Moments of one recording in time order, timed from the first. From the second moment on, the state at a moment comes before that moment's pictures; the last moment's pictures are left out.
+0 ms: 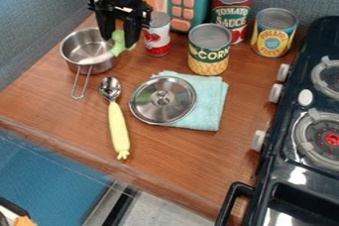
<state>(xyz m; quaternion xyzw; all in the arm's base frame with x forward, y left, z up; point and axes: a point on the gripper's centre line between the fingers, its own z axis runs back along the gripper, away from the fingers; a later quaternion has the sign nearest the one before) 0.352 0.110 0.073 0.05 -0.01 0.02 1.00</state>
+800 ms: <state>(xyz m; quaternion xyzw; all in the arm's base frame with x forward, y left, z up) 0.350 0.098 0.049 0.05 0.00 0.01 1.00</state>
